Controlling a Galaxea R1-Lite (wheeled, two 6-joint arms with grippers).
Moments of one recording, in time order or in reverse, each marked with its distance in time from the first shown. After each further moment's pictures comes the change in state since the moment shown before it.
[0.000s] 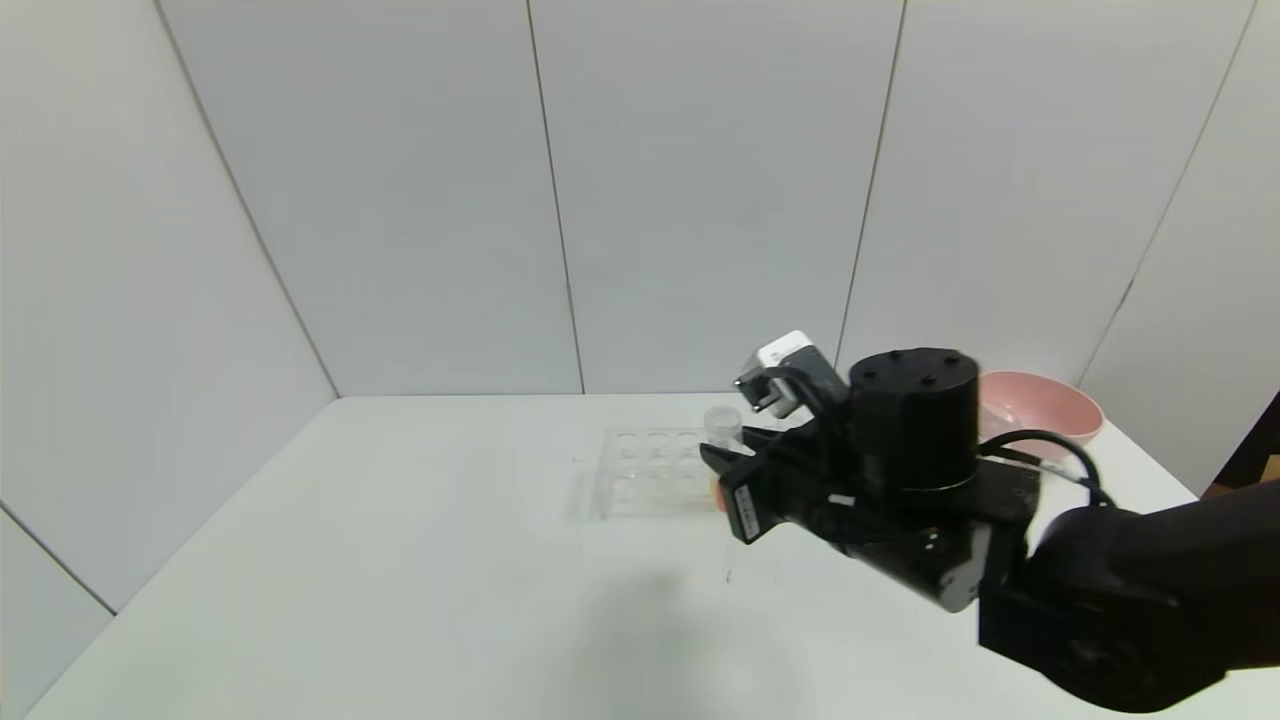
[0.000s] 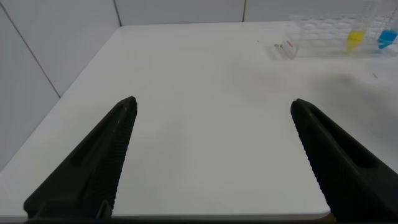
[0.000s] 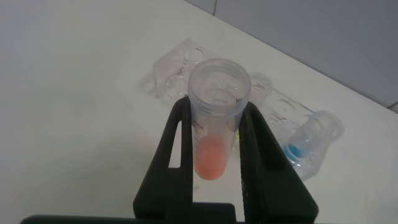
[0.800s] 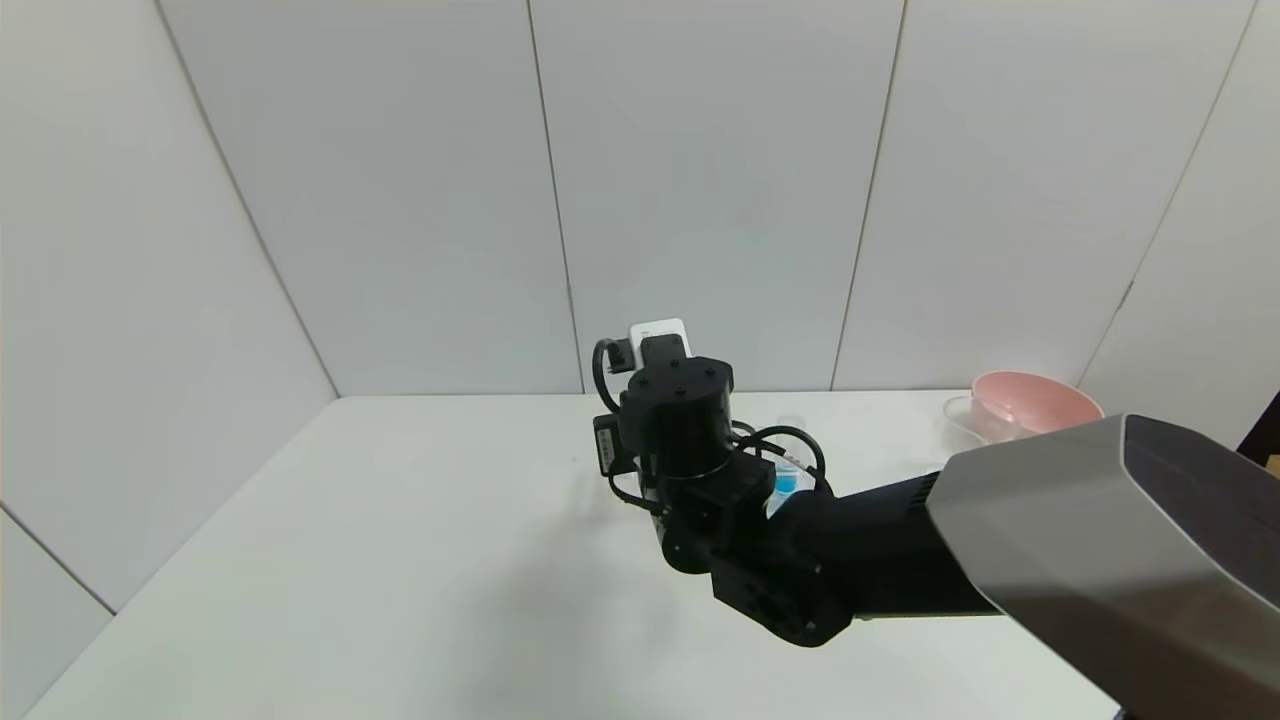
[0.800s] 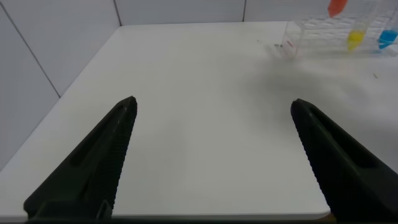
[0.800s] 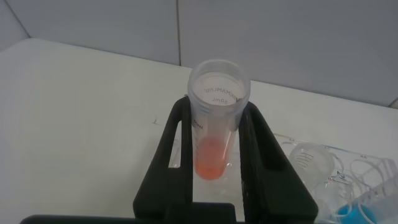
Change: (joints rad) left arm 0.000 0.000 0.000 0.000 0.000 0.000; right arm 0.153 0.430 -0.570 0.001 -0.476 0.137
